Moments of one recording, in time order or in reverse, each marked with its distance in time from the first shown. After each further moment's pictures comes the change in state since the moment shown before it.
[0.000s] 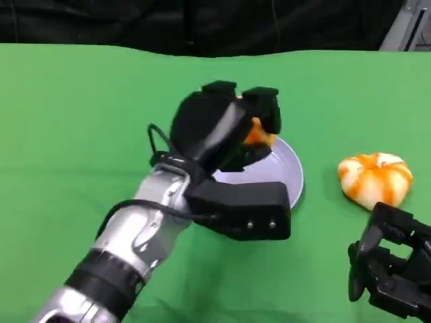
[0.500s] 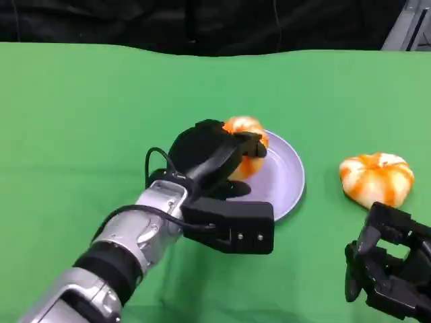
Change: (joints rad) left arm -0.070 0.033 -0.107 0.260 0.002 -0.016 -0.113; right arm 0.004 0.004 0.008 -0.014 0.017 -0.001 0.002
